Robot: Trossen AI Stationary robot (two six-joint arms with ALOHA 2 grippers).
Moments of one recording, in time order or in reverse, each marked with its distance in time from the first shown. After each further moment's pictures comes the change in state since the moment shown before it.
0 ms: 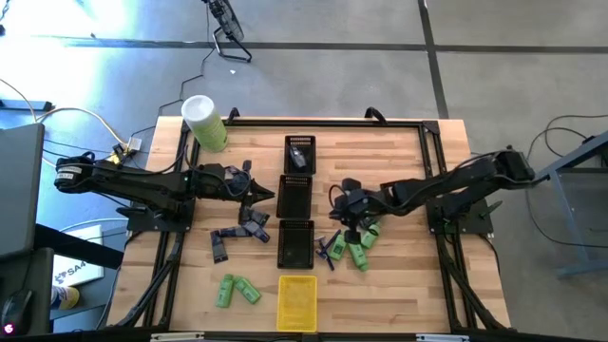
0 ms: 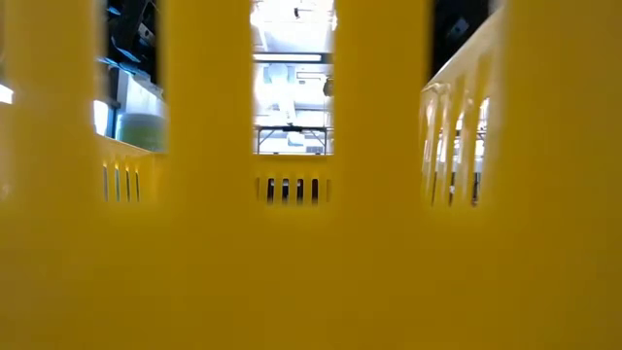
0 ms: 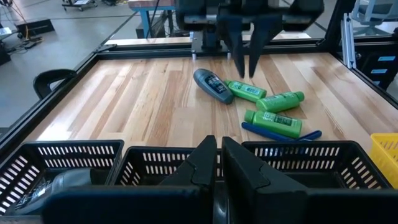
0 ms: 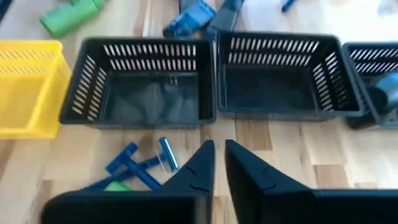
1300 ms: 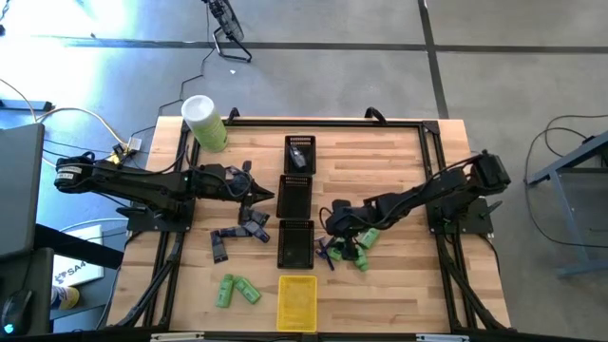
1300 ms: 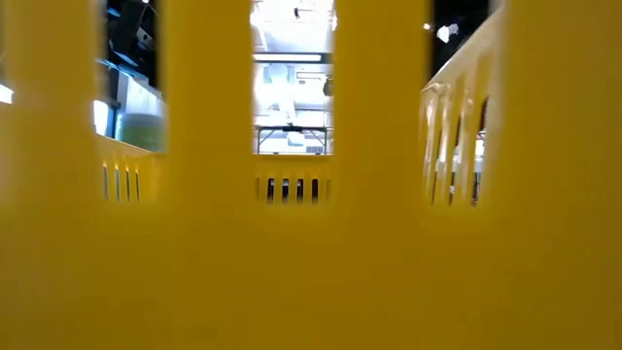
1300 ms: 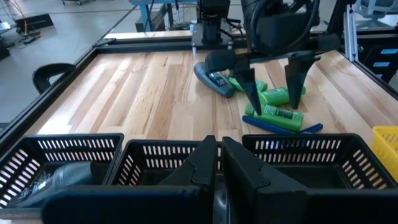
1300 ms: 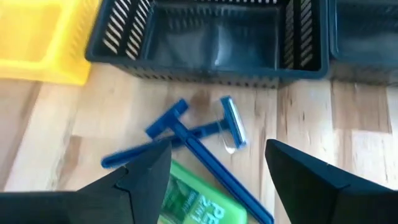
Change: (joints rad) left arm 0.000 0.000 0.000 -0.025 -0.002 0.004; right arm 0.043 0.219 -0.001 0.086 -0.166 0.008
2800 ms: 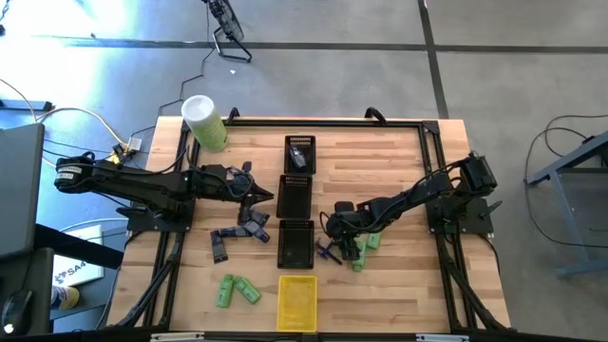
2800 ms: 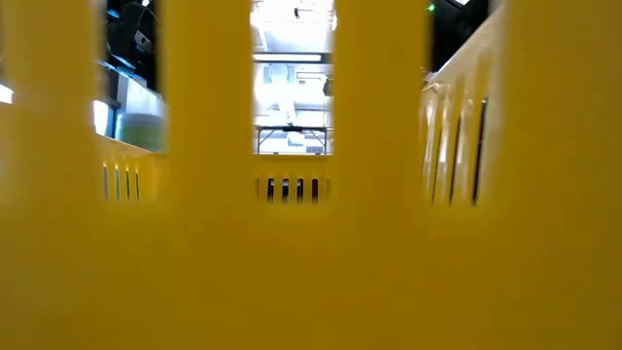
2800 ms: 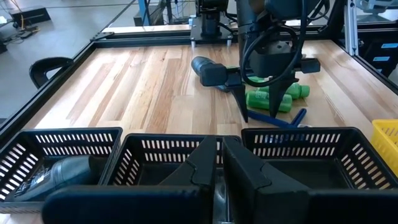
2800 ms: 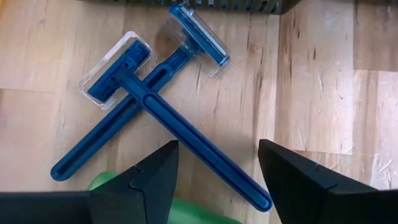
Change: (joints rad) left arm 0.000 0.000 0.000 -0.020 0.003 -0.001; right arm -0.001 0.106 0.000 -0.070 0.033 -0.007
